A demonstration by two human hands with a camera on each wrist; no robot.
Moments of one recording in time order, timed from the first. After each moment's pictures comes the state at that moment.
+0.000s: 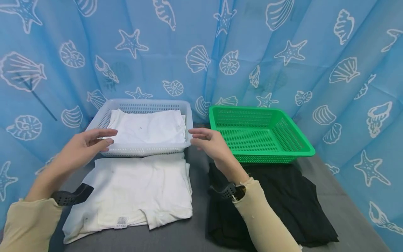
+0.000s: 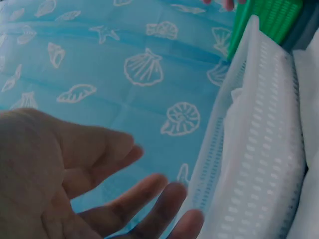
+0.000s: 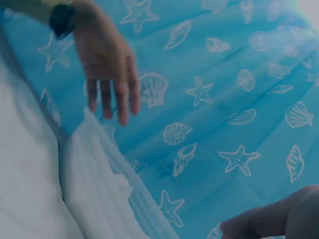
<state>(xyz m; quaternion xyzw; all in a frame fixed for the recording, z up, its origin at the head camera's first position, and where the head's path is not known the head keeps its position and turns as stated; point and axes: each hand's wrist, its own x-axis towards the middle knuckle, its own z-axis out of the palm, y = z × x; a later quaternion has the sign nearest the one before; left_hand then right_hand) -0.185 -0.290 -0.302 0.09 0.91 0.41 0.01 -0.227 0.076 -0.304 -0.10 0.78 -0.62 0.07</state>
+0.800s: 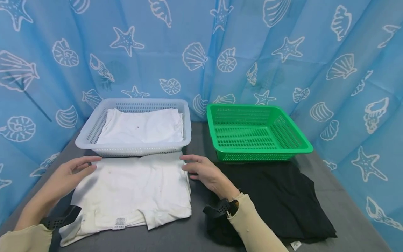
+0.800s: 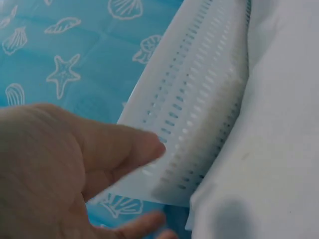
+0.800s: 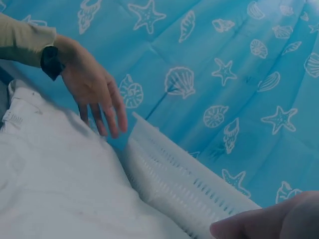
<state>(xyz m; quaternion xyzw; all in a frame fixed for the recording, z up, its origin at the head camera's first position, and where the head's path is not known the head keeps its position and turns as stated) -0.168 -0.333 -0.379 0.03 0.91 0.40 0.07 -0.212 0.070 -0.378 -0.04 0.70 -0.67 0.23</state>
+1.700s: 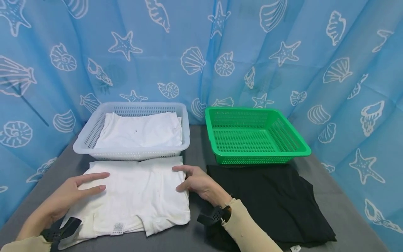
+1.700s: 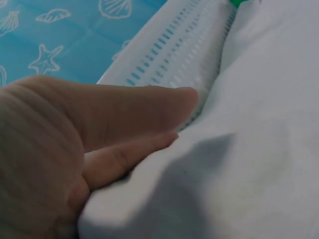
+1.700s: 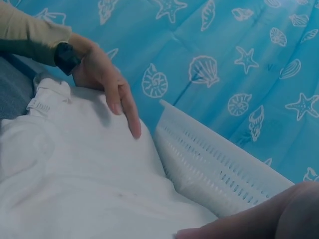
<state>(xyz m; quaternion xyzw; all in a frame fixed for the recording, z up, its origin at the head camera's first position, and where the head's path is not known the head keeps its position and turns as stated) -0.166 -0.328 -0.406 0.02 0.88 0.46 0.14 -0.210 0.056 -0.399 -0.04 0.69 -0.67 0.27</state>
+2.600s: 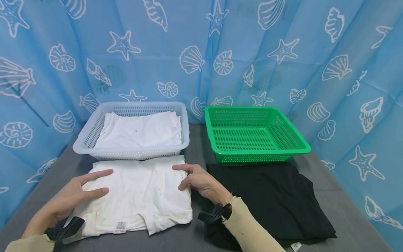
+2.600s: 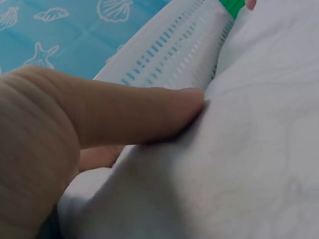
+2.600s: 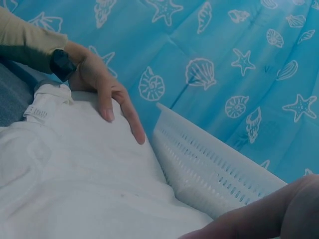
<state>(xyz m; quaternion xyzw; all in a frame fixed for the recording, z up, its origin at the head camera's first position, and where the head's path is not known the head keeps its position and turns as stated) -0.165 -0.317 -0.408 0.03 0.87 0.48 0.13 -0.211 0.058 -0.400 -0.03 0.69 -0.67 0.27</state>
